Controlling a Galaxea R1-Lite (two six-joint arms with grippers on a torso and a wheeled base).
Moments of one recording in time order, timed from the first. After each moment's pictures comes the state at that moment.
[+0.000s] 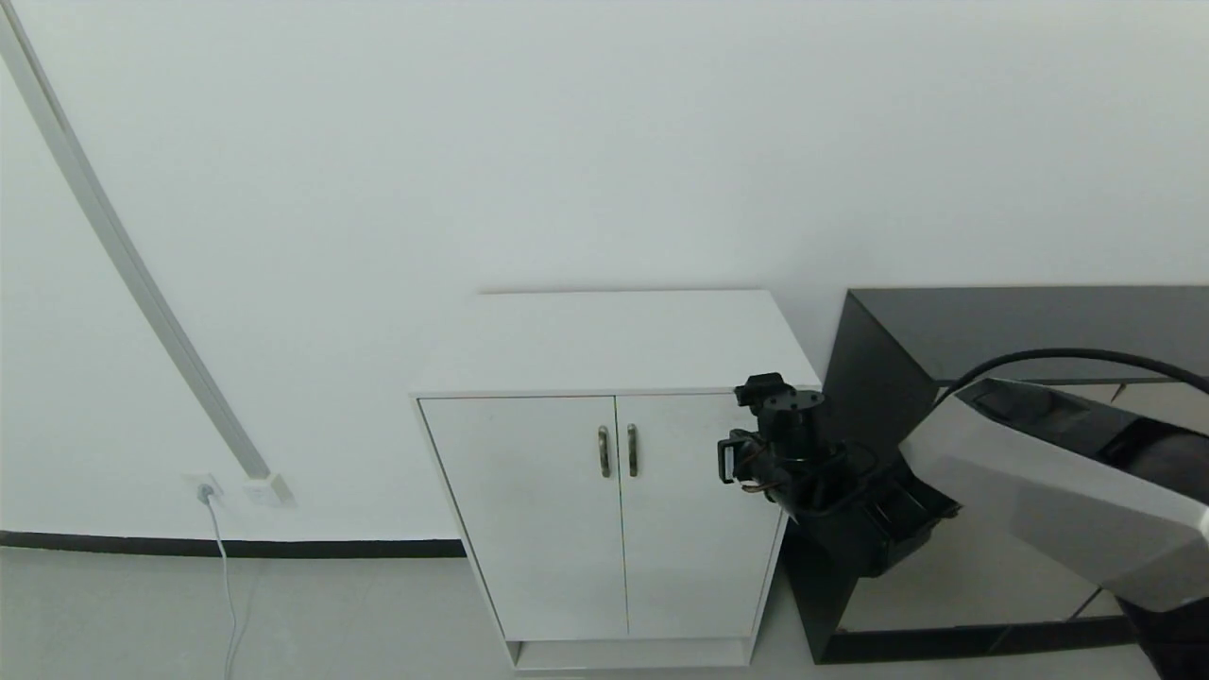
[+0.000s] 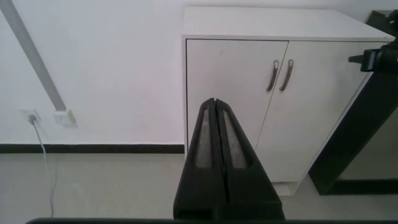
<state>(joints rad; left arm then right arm) 0.00 0.00 0.00 0.00 0.04 -0.02 0.54 2.37 -1.17 -0.90 -0.29 0.12</state>
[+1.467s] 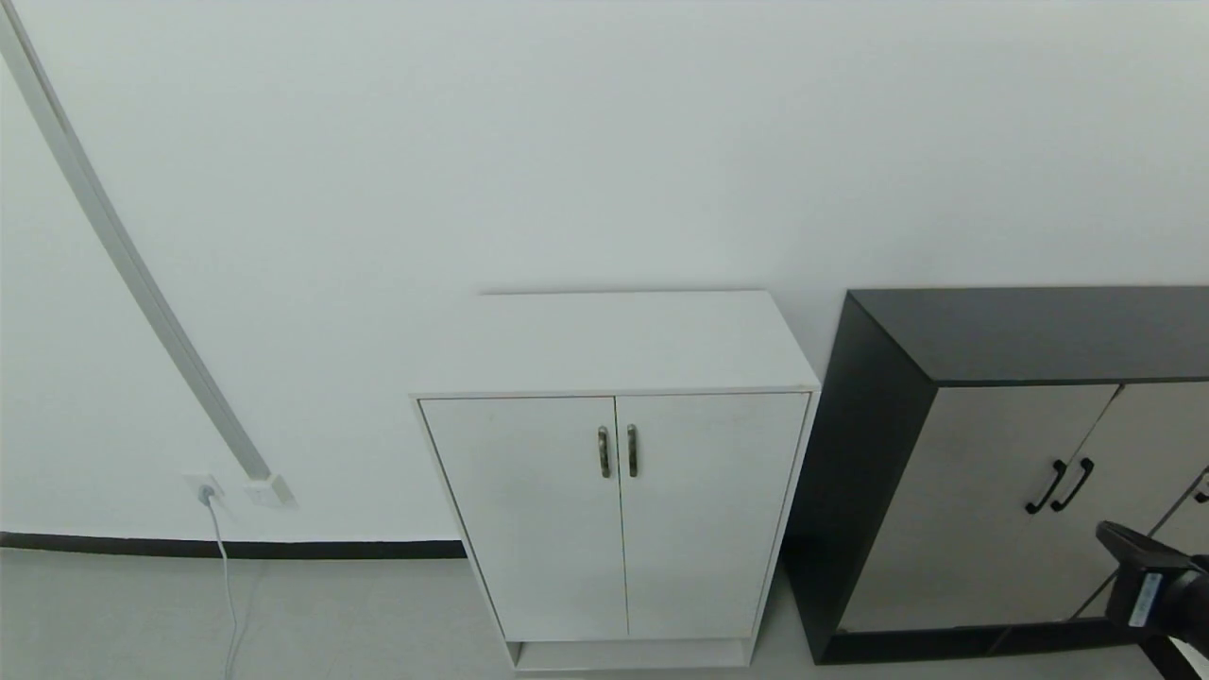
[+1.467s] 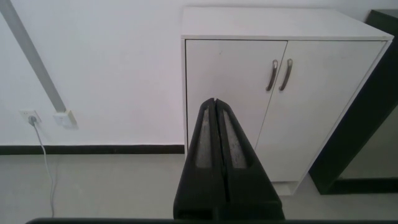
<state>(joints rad) 0.00 0.00 0.00 0.00 0.03 -0.01 0.18 1.29 -0.03 -1.00 -0.29 0.07</state>
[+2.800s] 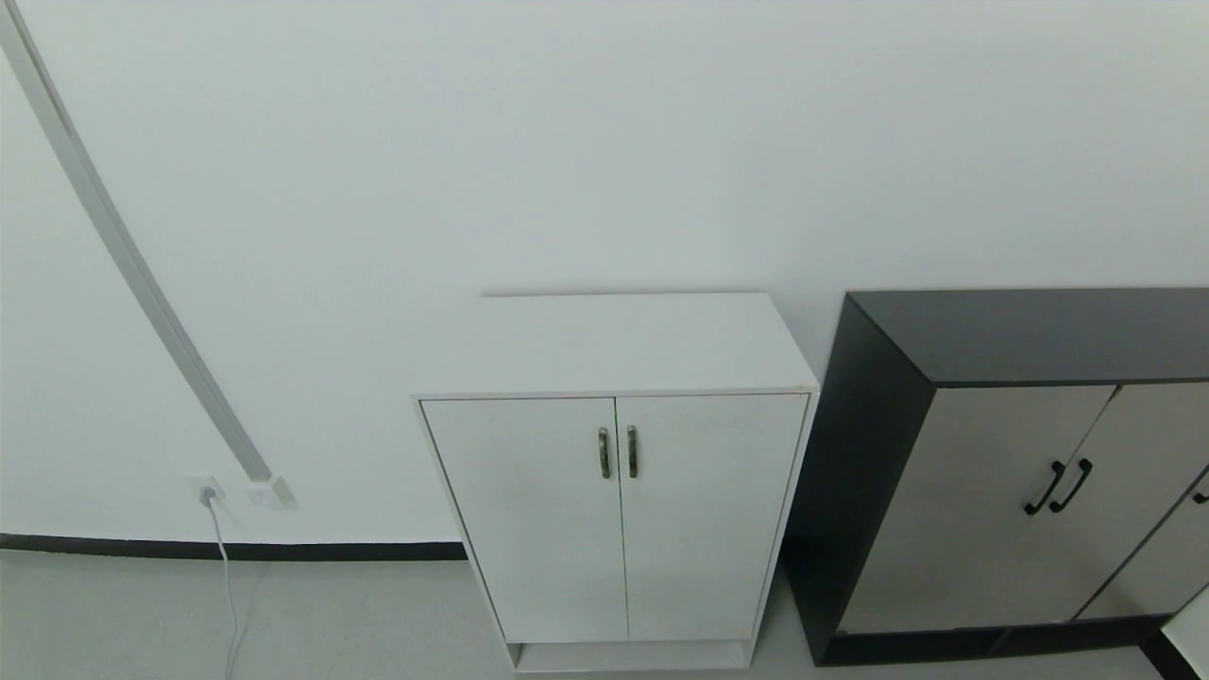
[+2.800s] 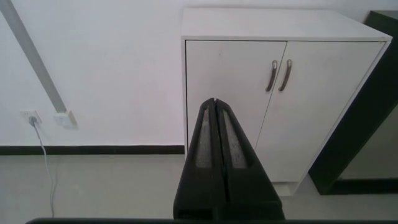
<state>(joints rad) 0.00 0.00 0.00 0.00 0.03 -0.01 0.17 0.43 0.00 0.00 -0.02 0.01</state>
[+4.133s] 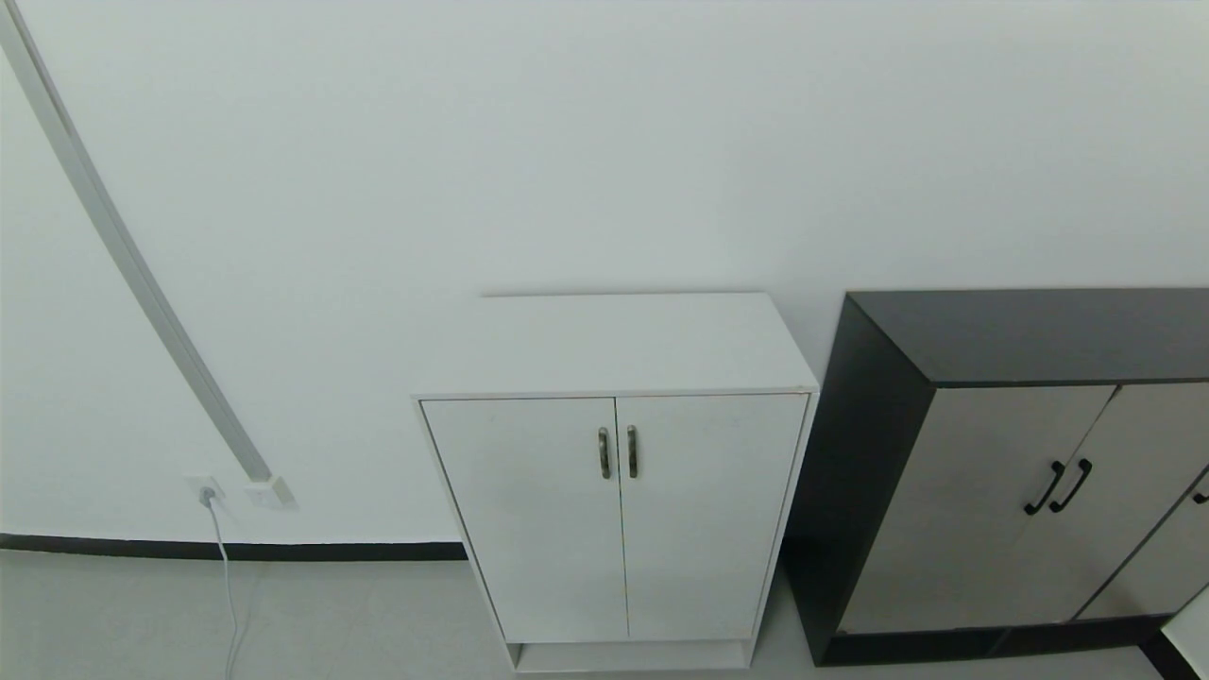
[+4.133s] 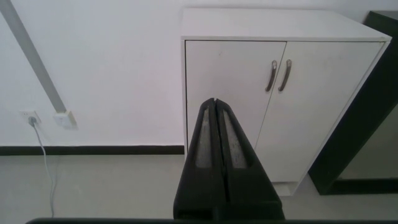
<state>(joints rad) 0.00 0.00 0.00 0.00 0.03 -0.01 0.07 0.08 0.00 0.00 -0.03 0.06</state>
